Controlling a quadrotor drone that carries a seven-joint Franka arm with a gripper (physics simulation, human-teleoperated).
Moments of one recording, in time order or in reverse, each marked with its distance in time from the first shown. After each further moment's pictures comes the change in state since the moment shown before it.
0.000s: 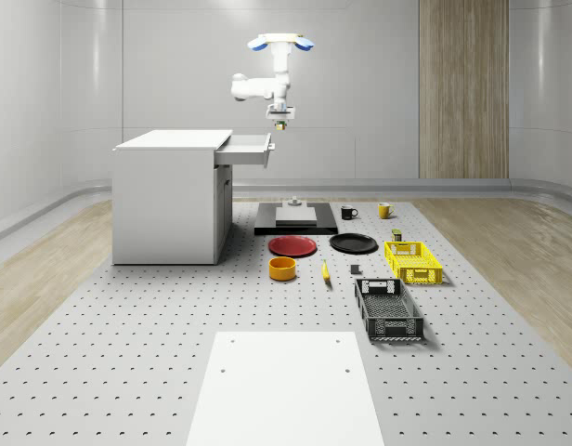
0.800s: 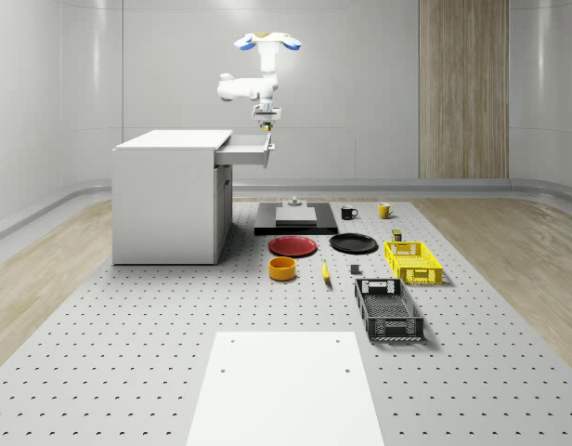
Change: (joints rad) arm -0.002 -0.007 0.001 0.000 0.003 0.007 0.001
